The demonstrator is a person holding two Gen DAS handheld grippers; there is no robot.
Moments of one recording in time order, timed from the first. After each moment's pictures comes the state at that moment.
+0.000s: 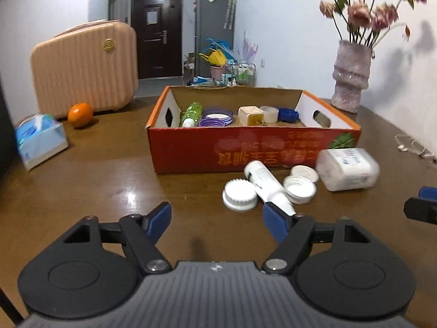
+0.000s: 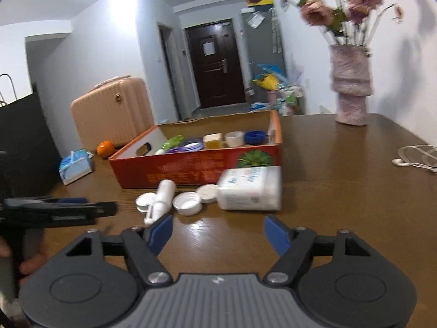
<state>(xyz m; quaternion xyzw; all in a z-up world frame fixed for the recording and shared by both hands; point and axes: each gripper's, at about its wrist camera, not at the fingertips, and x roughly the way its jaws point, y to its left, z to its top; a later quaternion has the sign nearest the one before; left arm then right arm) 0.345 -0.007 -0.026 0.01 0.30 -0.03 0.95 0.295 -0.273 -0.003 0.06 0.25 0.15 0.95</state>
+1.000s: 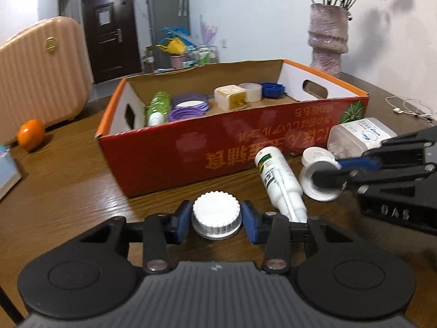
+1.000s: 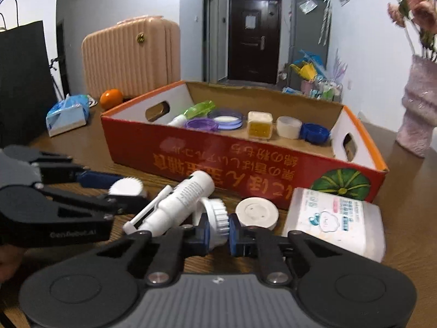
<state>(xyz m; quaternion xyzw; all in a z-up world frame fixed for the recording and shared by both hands) 0.408 -0.002 -0.058 0.07 0.32 -0.11 0.94 0.423 -0.171 -0.041 -0.06 0.30 0.20 0.93</state>
